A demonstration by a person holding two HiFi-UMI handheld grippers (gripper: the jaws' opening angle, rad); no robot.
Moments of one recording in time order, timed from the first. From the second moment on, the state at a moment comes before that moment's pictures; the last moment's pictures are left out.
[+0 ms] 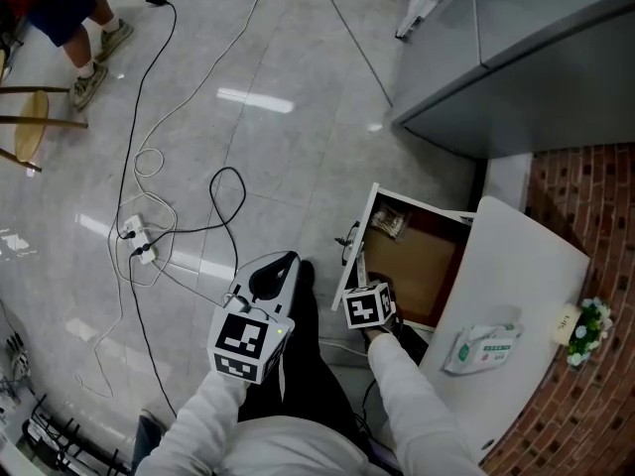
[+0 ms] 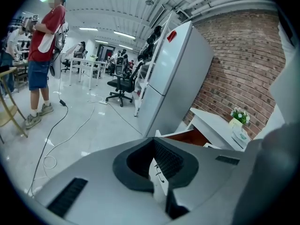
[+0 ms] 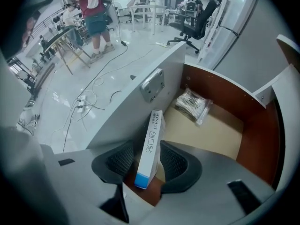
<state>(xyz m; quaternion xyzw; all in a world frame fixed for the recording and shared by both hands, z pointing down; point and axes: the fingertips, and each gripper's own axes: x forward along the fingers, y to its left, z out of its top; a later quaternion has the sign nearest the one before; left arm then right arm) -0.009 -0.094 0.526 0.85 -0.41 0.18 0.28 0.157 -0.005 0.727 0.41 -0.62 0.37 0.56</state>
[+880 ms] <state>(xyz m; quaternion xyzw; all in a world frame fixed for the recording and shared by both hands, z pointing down) -0.014 -0.105 0.555 0.83 -0.42 0.19 0.30 0.165 -0.018 0.760 0.43 -0.59 0.40 0.55</state>
